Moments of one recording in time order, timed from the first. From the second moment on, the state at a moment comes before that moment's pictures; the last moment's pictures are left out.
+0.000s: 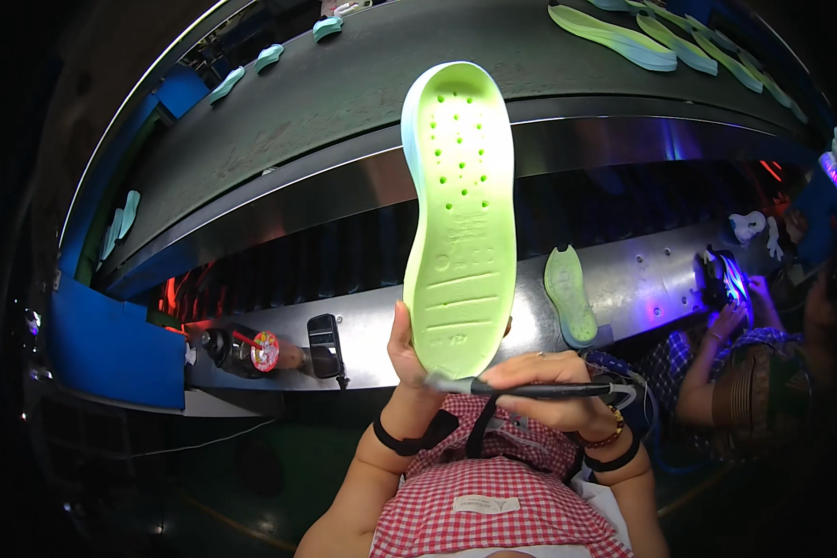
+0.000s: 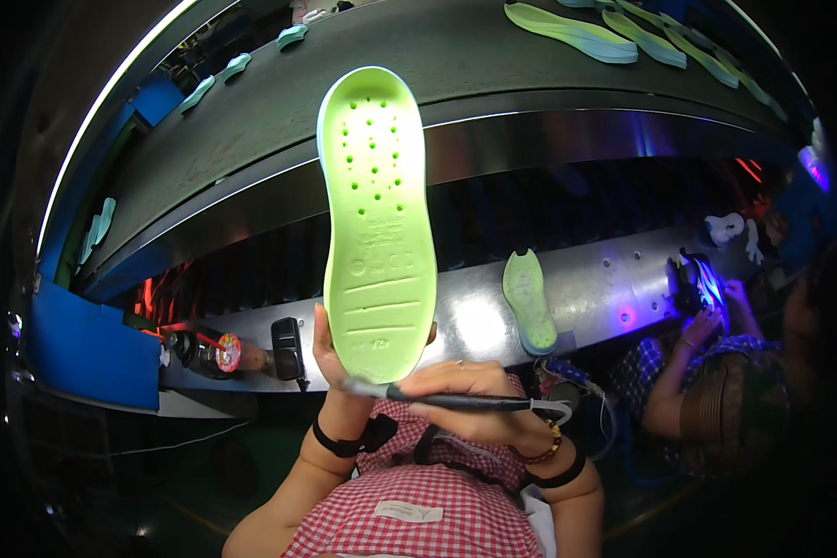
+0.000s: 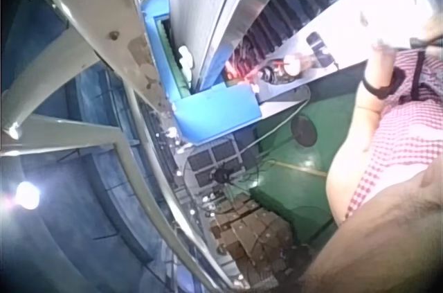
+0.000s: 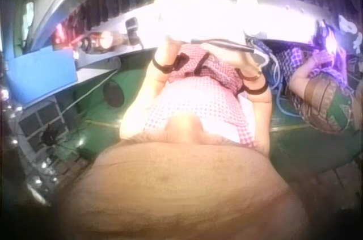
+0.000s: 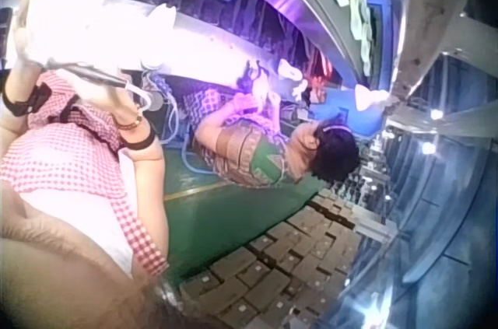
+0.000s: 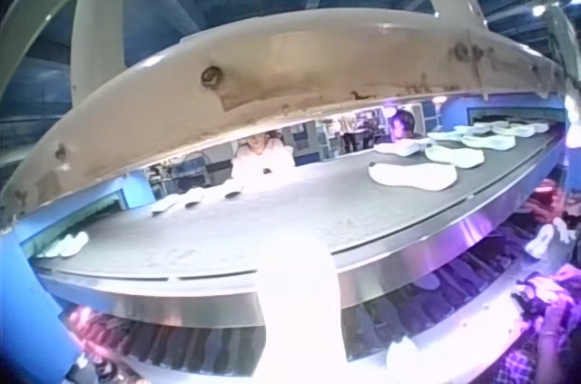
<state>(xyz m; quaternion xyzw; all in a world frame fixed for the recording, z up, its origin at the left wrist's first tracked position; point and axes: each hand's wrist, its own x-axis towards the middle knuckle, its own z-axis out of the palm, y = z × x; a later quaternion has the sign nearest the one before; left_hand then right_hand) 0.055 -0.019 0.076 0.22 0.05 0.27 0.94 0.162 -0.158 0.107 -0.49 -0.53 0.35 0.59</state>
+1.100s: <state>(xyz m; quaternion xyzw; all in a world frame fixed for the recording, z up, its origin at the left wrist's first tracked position) 0.038 0.003 0.086 0.27 0.19 -0.08 0.94 0.202 -0.180 0.115 -0.49 -0.71 0.34 0.36</state>
